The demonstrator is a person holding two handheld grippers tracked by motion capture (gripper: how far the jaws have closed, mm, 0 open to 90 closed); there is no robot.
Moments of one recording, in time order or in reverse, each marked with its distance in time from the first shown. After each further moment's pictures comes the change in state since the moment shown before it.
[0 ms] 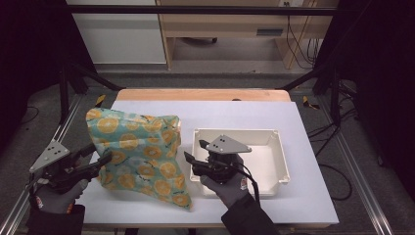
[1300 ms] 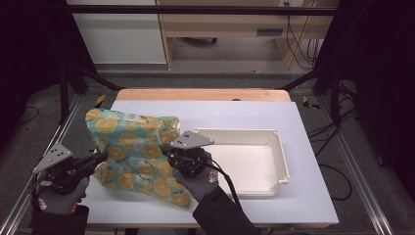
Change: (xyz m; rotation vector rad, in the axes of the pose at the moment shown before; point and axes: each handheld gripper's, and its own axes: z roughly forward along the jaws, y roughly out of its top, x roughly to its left) left arm -0.004 -0.005 0.001 0.028 0.001 -0.031; right arm 0.042 0.021 0.051 0.031 0.100 -0.042
